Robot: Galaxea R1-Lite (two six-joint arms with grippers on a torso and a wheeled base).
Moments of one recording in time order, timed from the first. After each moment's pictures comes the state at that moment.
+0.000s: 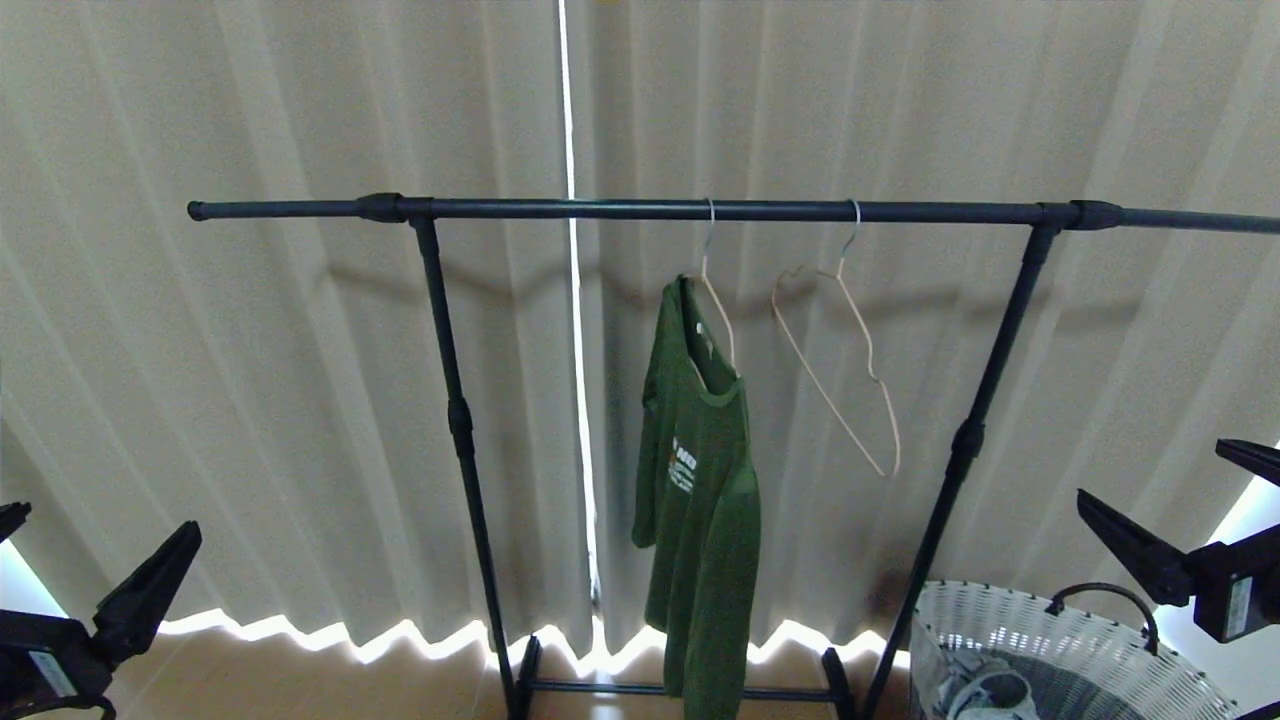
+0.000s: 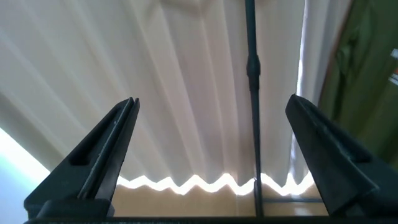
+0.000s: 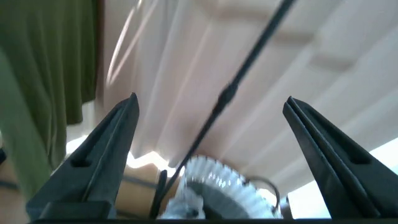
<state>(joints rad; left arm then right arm) -0.07 0.92 -0.09 -0.79 0.15 0.24 0.31 1.04 -0.33 -0.49 -0.30 -0.26</state>
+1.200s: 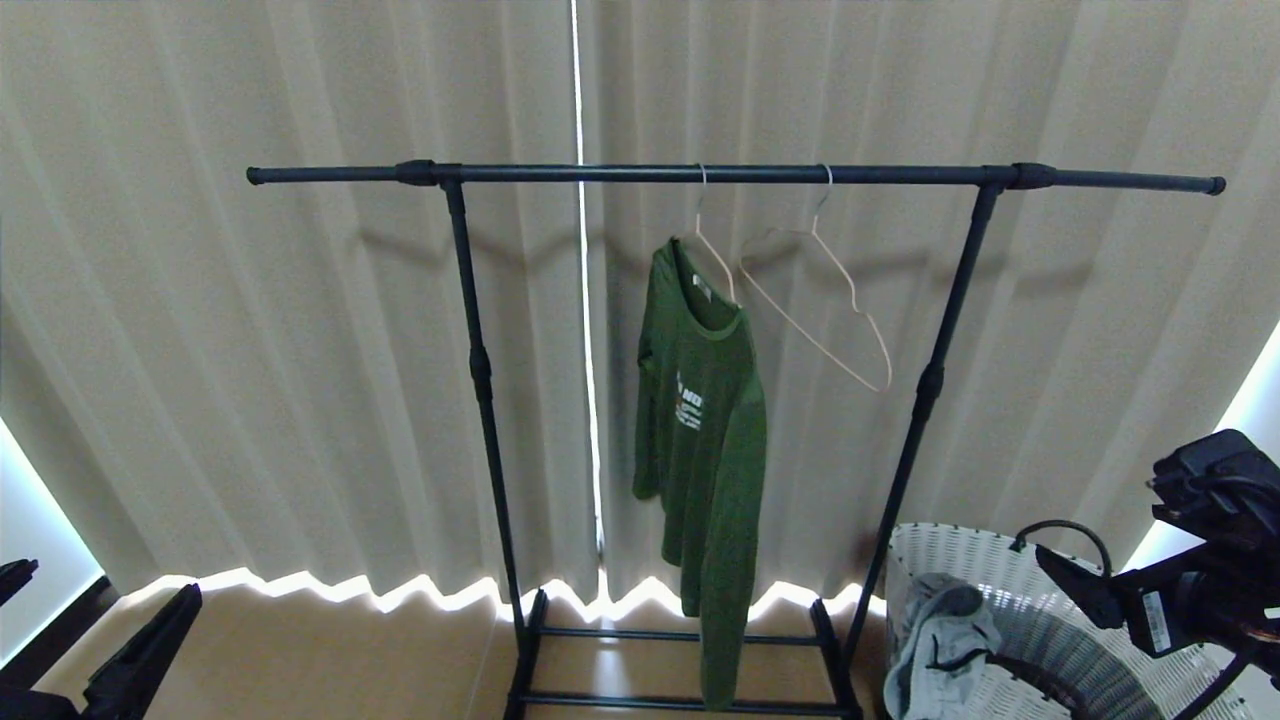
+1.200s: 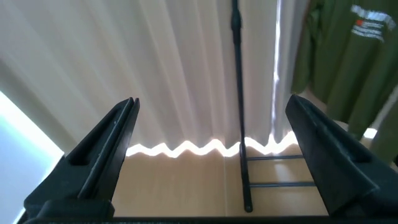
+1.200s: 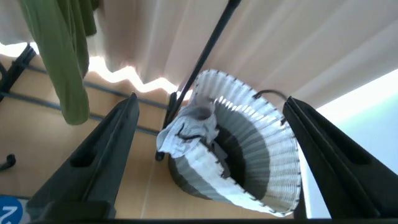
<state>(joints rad) -0.08 0.80 -0.04 -0.66 0.12 0.22 0.14 1.26 -0.29 -0.50 -0.19 -0.23</state>
